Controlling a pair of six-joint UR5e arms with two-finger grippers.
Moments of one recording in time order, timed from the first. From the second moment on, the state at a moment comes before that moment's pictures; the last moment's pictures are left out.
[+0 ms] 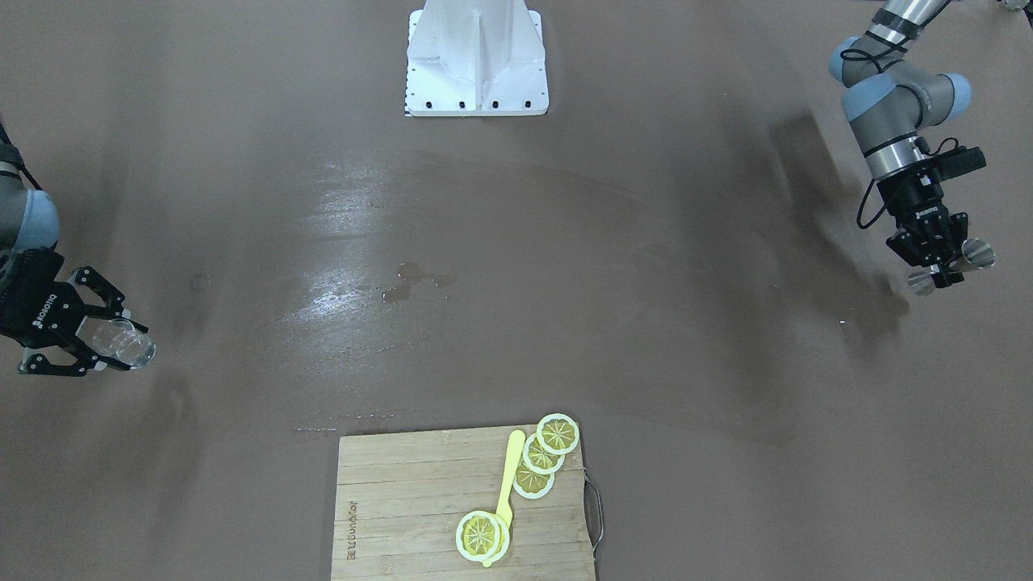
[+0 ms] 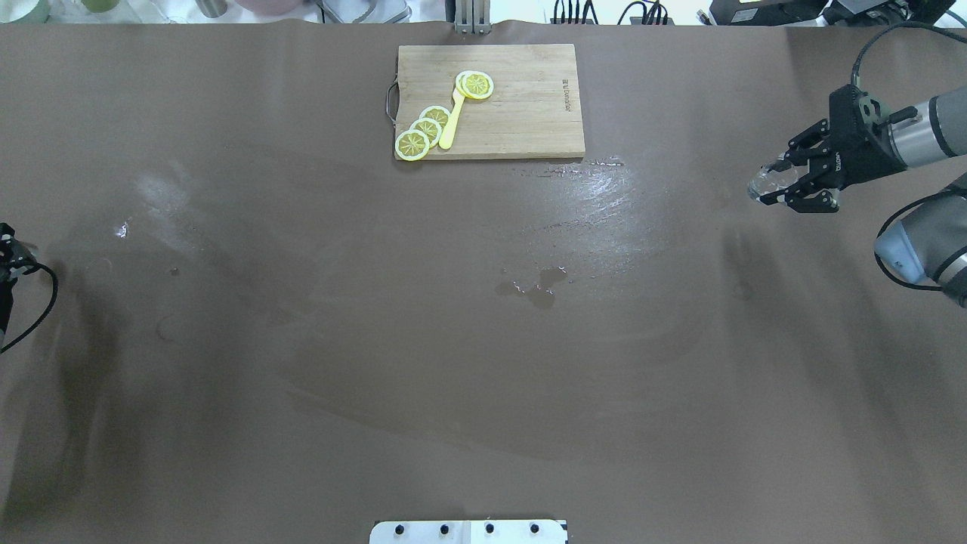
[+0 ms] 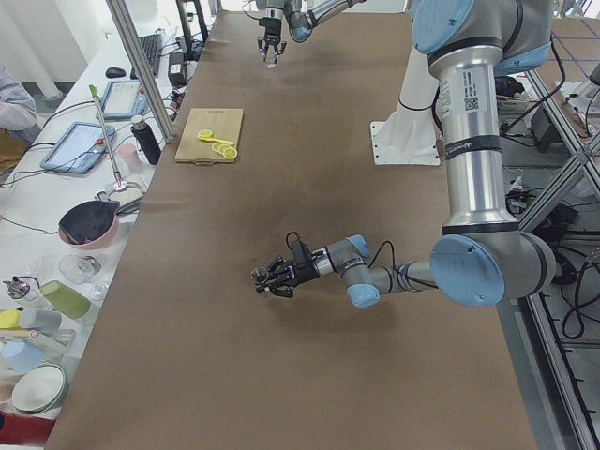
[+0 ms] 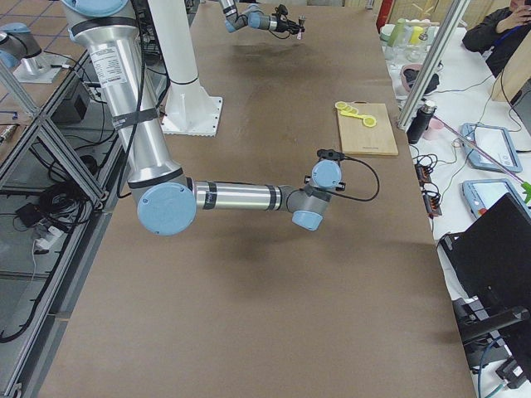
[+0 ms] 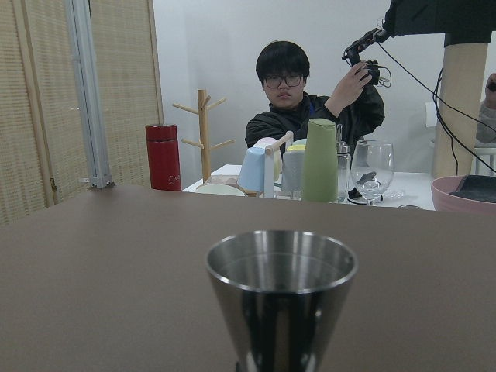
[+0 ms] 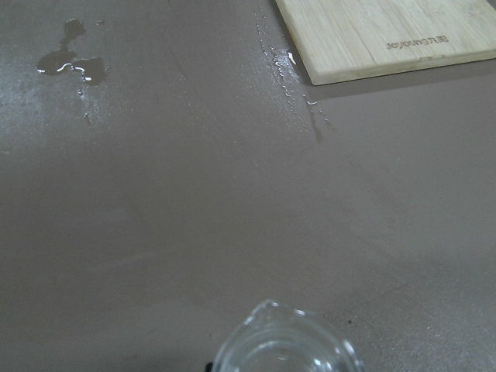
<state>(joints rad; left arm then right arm) -0.47 -1.38 -1.39 -2.73 -0.58 -1.51 1.10 -1.29 1.19 -0.31 2.46 -0.21</state>
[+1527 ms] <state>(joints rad) -0.46 -1.49 -1.34 -2.71 -0.58 -1.51 1.01 -1.29 1.05 -0.08 2.35 -0.16</state>
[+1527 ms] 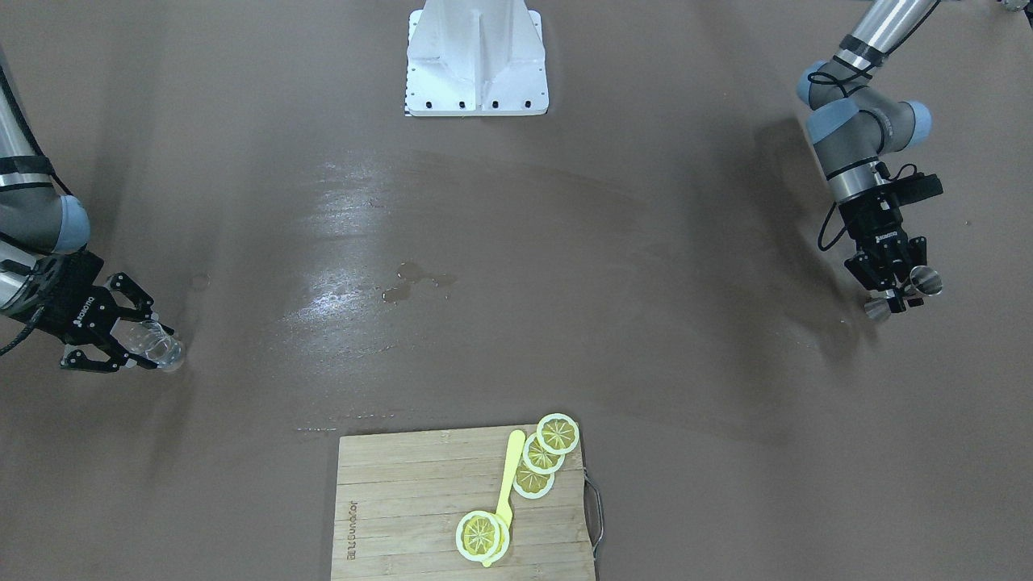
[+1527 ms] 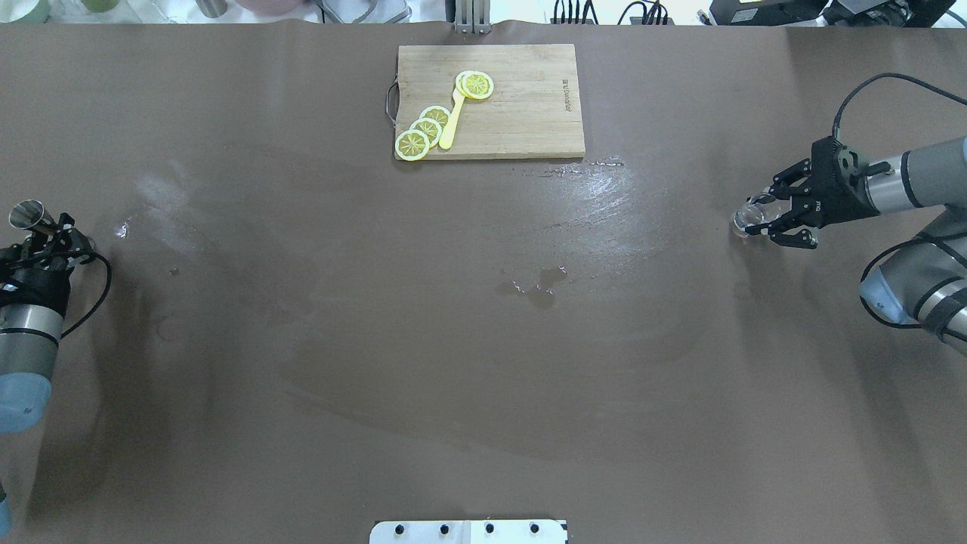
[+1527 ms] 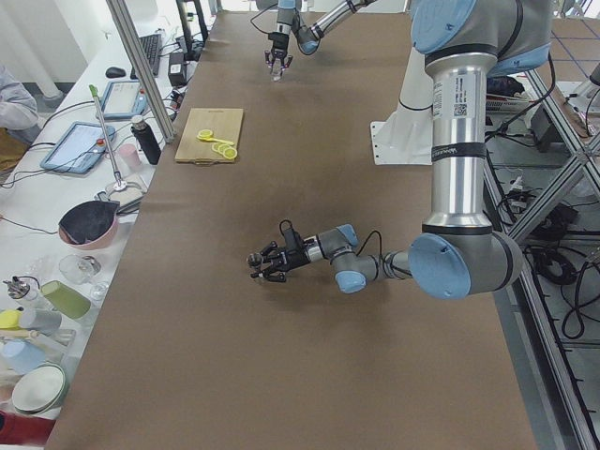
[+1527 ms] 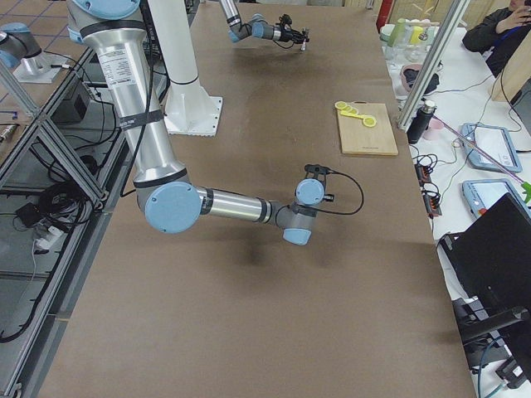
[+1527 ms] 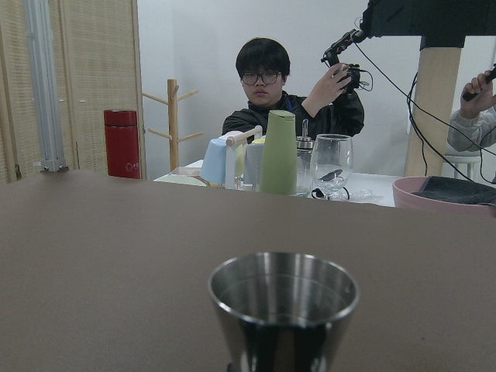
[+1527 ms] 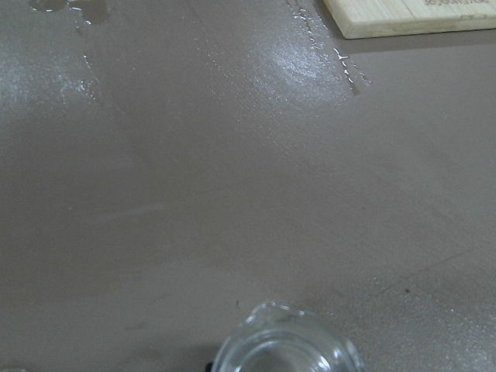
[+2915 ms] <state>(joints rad) -0.11 -1.38 -1.72 -2.65 -0.39 -1.49 1.03 -1.29 1.05 -0.08 2.37 -0.16</state>
